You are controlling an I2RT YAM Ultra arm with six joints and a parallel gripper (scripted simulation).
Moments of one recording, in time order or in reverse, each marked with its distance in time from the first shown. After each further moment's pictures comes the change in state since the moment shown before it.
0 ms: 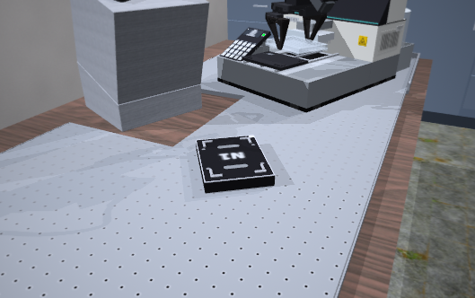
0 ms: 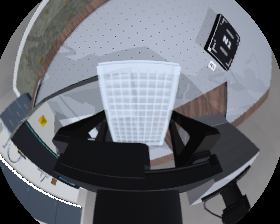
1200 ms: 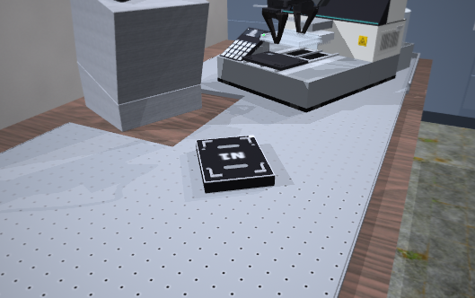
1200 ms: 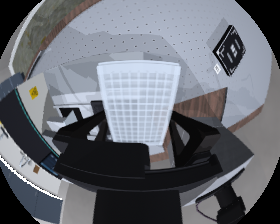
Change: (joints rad) arm 0.130 0.000 -0.022 -0.005 0.018 -0.048
